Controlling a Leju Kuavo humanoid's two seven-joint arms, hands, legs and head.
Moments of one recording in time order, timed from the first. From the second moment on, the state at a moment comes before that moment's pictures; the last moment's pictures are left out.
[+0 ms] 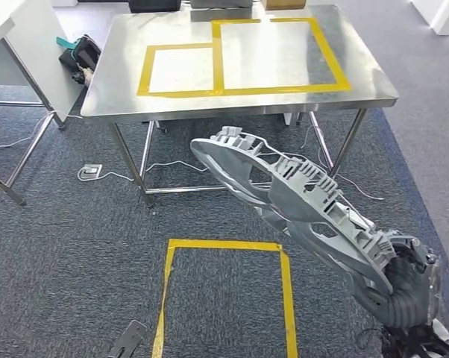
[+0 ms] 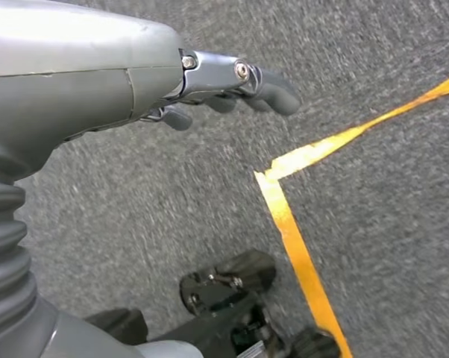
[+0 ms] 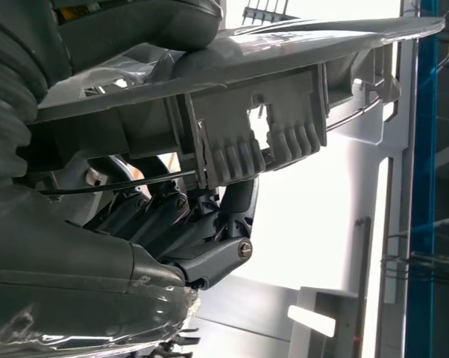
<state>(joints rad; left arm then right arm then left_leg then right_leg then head) -0.09 -0.20 0.66 -0.20 -0.95 0.13 -0.32 0.28 -0.04 -0.04 -2.06 0.01 0.06 -0.63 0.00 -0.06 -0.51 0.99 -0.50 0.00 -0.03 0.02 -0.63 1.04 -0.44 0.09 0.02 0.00</state>
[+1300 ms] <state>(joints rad) -0.10 -0.21 0.66 -0.20 -0.96 0.15 -0.32 0.28 -0.05 -0.04 -2.06 0.03 0.04 -0.63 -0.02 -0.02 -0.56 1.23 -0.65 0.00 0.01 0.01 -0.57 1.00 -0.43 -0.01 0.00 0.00</state>
